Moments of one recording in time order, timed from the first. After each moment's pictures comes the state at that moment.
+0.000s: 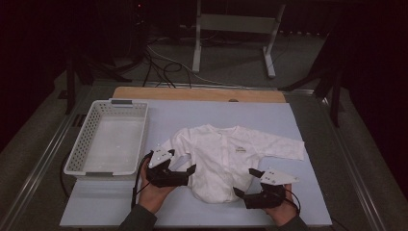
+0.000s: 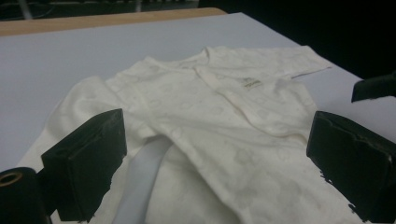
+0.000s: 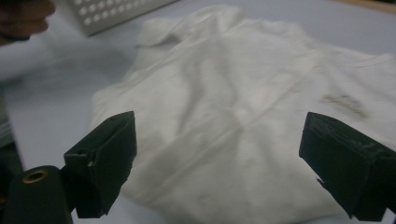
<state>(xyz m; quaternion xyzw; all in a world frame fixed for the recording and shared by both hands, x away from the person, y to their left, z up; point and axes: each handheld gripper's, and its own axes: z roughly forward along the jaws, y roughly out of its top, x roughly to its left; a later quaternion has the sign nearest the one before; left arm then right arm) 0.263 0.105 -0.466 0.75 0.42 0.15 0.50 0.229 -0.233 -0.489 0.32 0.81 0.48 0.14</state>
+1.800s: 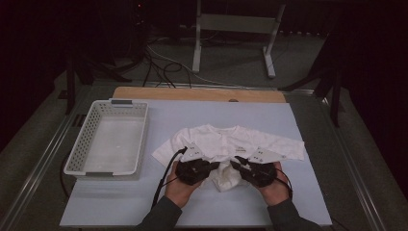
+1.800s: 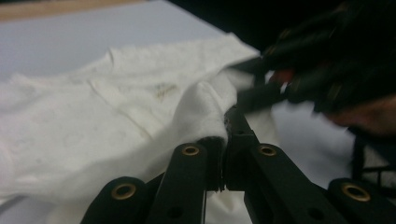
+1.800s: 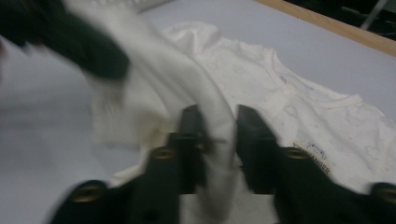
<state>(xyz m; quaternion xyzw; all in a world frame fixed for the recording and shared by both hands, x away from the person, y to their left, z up) 0.281 0.037 -0.447 0.78 0.32 0.05 0.53 0.276 -0.211 -0.464 0.32 0.82 0.43 0.19</state>
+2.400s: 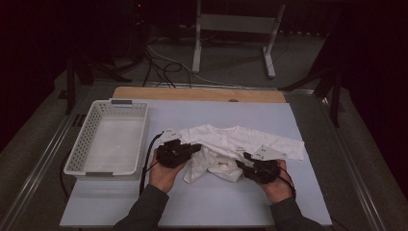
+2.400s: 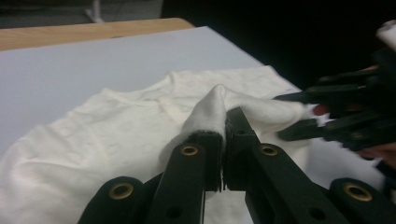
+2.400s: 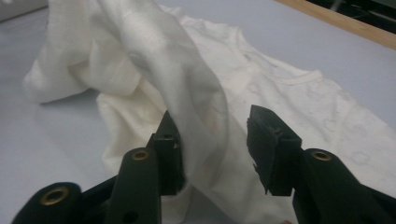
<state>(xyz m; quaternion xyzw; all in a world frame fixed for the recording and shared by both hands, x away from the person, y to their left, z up) 0.312 0.080 -0.438 0.75 0.38 0.08 0.53 0.287 -0.226 -0.471 0.36 0.81 0.40 0.22</state>
